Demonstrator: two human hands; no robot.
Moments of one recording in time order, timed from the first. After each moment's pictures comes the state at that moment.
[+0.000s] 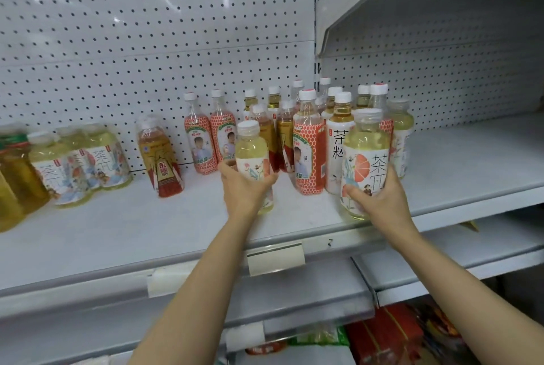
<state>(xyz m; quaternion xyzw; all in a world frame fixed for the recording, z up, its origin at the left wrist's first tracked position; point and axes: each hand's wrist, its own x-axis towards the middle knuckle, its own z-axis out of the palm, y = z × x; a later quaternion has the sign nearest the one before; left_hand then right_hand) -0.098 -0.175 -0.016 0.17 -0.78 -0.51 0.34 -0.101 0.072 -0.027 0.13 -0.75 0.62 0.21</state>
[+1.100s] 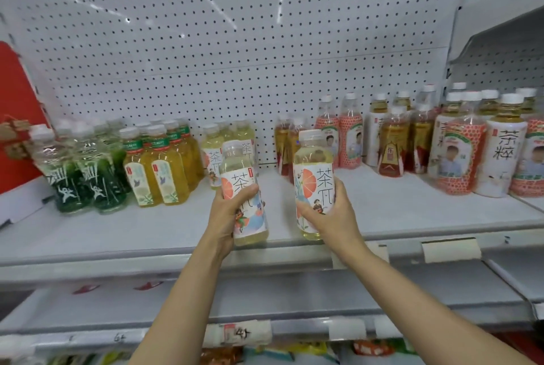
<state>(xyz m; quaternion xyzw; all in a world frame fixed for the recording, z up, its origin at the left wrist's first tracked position) 0.107 -0.465 -0.008 0.11 -0.57 -0.78 0.22 0.048 -0.272 -0.023 0.23 -0.71 0.66 0.09</state>
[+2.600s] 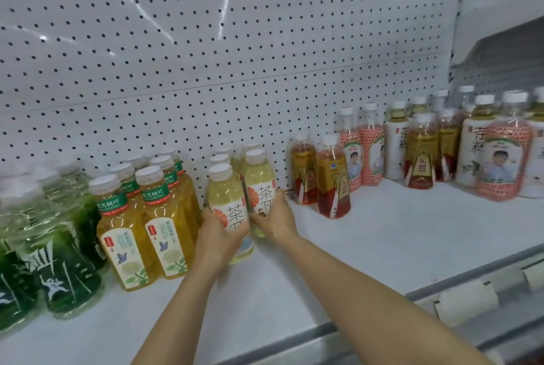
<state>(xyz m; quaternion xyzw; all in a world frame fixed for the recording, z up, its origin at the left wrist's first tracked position) 0.012 -0.629 -0.009 0.18 -0.86 -0.43 0.22 -0.060 -0.516 -0.022 0.10 -0.83 0.54 0.05</state>
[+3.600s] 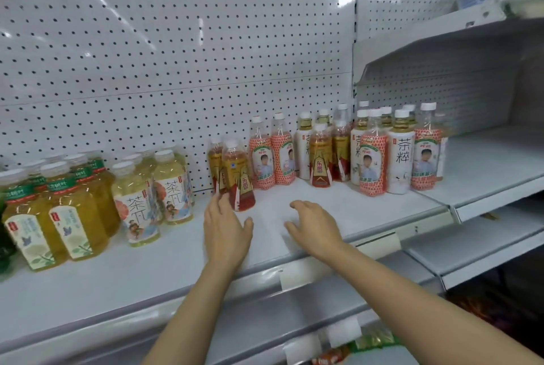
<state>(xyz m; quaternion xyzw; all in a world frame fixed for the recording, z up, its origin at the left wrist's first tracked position) 0.020 -0.397 -0.031 0.09 -0.91 -0.24 0.33 -0.002 -0.215 -0.023 0.17 -0.94 0.22 0.18</state>
